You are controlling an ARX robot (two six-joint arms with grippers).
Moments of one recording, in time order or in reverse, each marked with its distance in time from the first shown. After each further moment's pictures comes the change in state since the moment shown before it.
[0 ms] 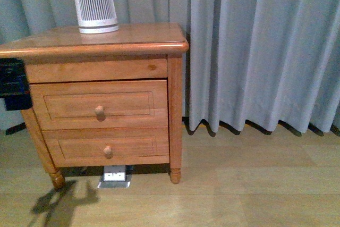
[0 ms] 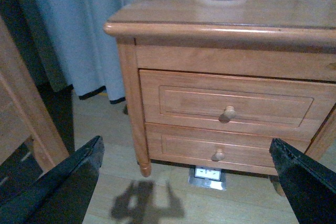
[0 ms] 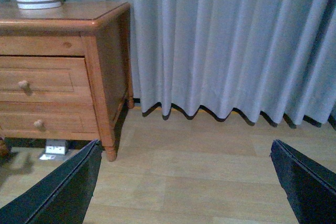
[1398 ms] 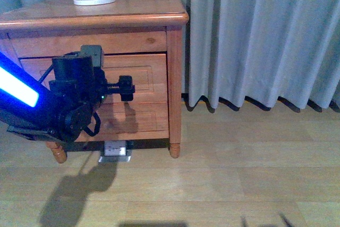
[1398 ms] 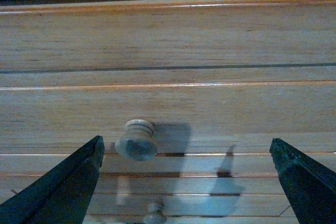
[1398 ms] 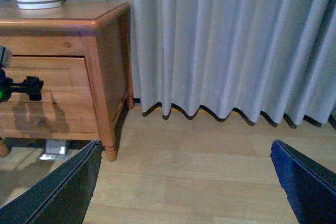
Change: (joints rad) left arm -0.090 1.006 0.990 -0.026 0.042 0.007; right arm 0.000 0.000 0.000 0.000 0.000 0.000
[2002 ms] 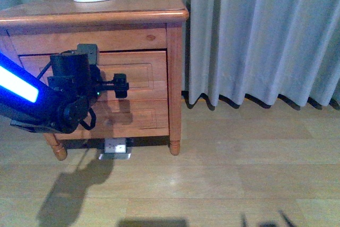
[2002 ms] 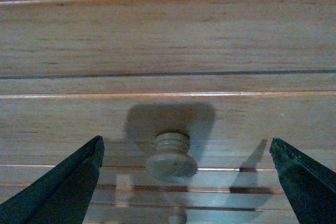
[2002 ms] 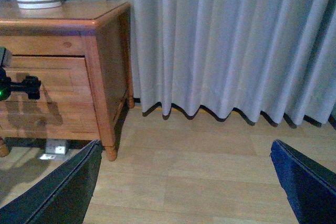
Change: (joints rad) left arm 0.034 0.060 0.115 -0.067 0.000 0.016; right arm 0.000 0.000 0.000 0.000 0.000 0.000
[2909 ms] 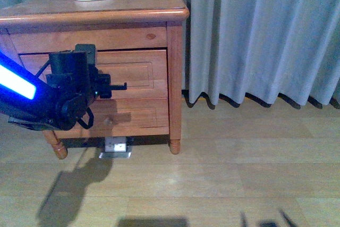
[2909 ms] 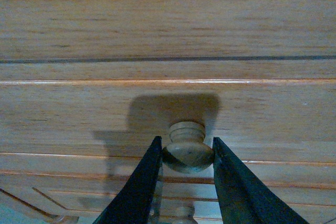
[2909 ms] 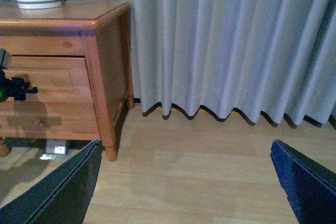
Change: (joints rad) left arm 0.006 -0.001 -0.007 -0.033 -0.005 -0.013; right arm 0.000 0.000 0.000 0.000 0.000 0.000
